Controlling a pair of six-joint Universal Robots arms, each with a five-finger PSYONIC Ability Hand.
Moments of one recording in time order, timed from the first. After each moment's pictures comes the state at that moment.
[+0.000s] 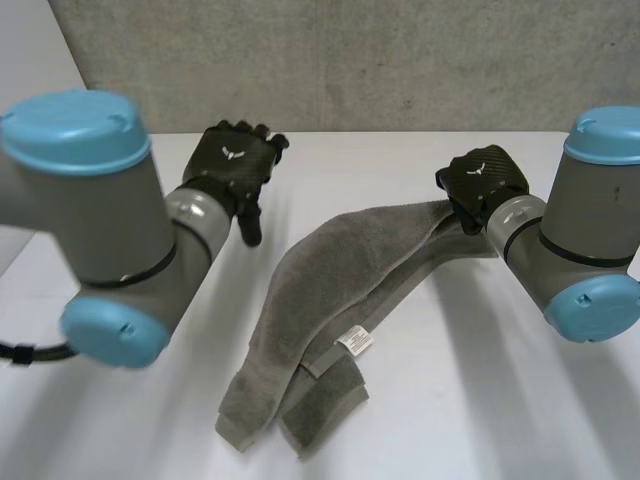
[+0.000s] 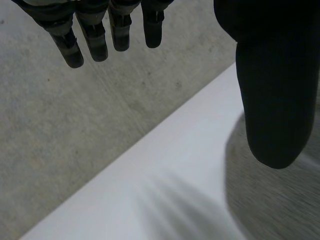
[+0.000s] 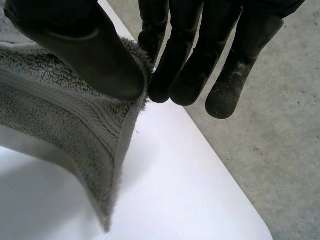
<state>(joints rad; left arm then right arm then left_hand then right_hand) 4.11 -1.99 -1.26 3.13 -1.67 3.44 1.96 -1.04 1.25 0.00 1.53 2.53 0.18 0.17 0.17 0.17 0.03 1.34 1.35 1.34 1.34 1.17</state>
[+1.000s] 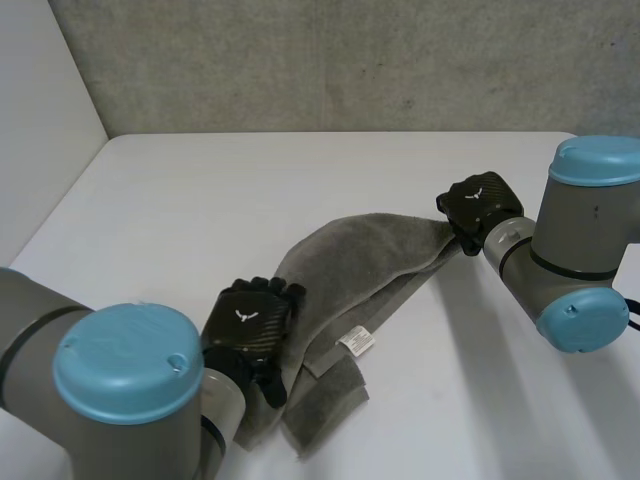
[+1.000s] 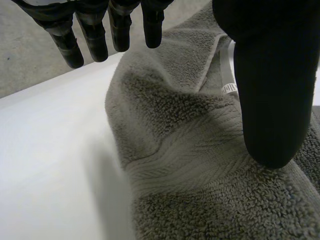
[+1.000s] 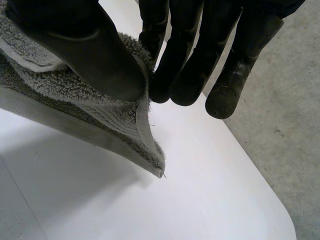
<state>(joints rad) 3.91 -1.90 -1.75 3.25 -1.83 3.13 1.95 -0.97 1.27 -0.02 1.54 2.52 0.18 0.18 0.18 0.18 0.03 1.34 1.35 1.34 1.34 1.17</state>
